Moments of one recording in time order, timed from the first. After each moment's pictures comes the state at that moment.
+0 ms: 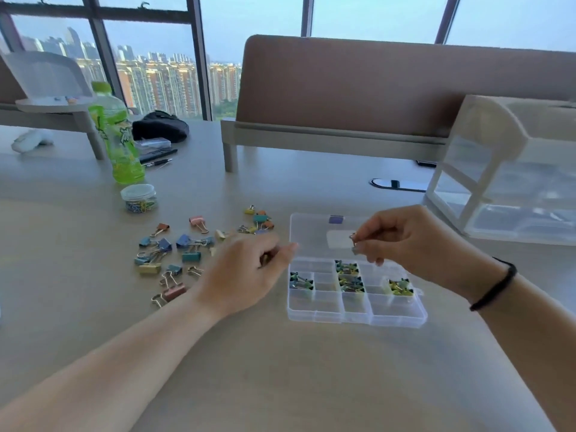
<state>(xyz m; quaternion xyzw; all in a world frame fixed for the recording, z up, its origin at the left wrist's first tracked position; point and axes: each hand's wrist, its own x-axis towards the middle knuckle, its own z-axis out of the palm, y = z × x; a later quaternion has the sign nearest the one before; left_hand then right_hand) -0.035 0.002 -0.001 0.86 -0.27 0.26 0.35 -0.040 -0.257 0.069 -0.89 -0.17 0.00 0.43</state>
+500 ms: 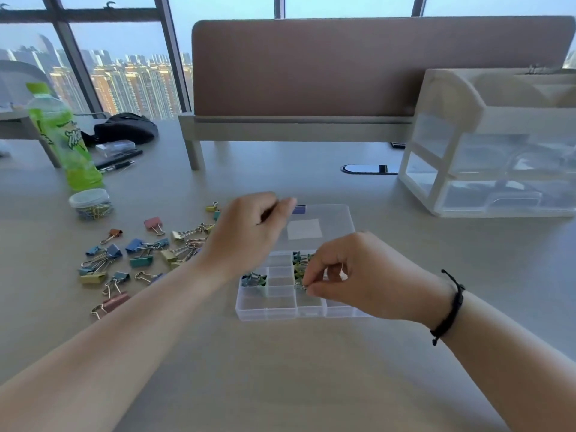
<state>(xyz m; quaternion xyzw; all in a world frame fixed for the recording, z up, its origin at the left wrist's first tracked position) -0.010 -0.074 0.031 0.85 -0.24 0.23 0.40 -0.064 -0.269 0.039 -0.92 -0.26 0.00 0.29</state>
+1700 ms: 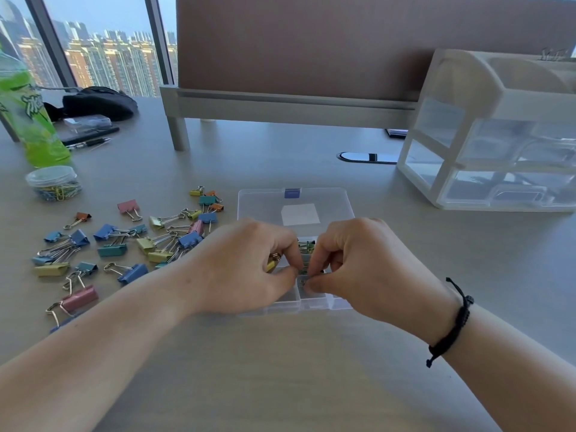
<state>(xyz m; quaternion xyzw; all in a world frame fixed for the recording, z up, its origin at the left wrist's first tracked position) -0.030 -0.060 0.015 0.91 -0.32 0.05 0.25 -0.062 -0.252 0.033 -0.94 -0.15 -0.04 0.31</state>
